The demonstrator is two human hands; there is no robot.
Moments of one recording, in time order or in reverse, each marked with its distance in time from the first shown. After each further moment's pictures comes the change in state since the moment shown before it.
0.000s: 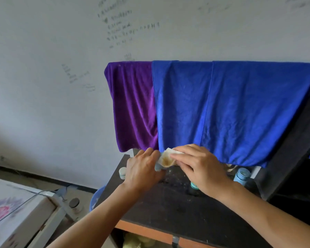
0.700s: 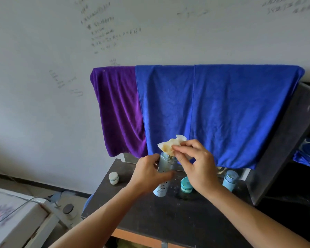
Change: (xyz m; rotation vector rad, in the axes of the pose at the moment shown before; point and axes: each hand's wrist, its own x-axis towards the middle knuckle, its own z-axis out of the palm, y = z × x) left_hand 0.026 0.062 0.020 -0.639 -0.163 -0.268; right_hand -0.012 0.037 -0.011 0.392 0.292 0.402
